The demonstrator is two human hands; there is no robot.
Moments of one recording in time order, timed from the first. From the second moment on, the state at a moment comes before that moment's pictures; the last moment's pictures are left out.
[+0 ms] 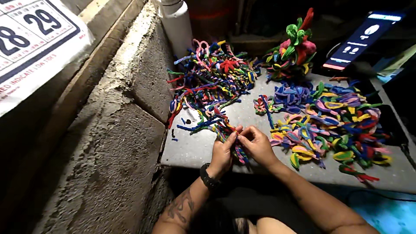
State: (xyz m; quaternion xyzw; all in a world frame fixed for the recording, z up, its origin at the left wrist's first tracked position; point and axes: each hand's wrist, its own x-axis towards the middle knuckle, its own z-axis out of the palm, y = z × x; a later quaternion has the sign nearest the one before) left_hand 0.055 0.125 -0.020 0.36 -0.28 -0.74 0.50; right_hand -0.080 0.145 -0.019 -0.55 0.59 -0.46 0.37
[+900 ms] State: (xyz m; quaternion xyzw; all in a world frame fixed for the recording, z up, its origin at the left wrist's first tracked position) left_hand 0.081 0.123 -0.032 0.32 -0.11 -0.80 0.49; right_hand -0.116 0.035 0.017 -0.75 0.60 -0.28 -0.06
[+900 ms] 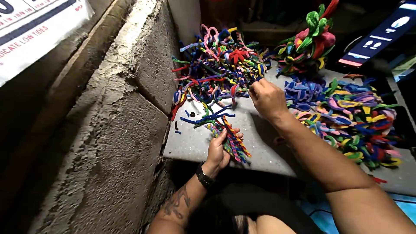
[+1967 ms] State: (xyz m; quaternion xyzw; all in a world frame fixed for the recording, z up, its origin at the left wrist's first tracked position) left_hand 0.078 0.136 -0.025 0.38 -0.37 -0.76 0.38; right_hand -0.112 0.173 -0.017 -0.60 0.56 -0.38 0.42
